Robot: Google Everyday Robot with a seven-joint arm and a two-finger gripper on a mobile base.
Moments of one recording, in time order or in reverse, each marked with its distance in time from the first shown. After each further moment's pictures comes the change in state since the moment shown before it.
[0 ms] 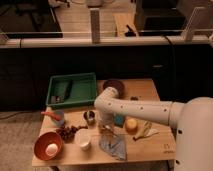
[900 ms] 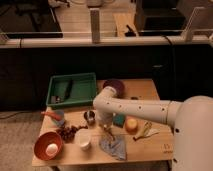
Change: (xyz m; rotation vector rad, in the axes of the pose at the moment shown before) arm 0.011 -0.004 0.000 -0.003 0.018 -0.030
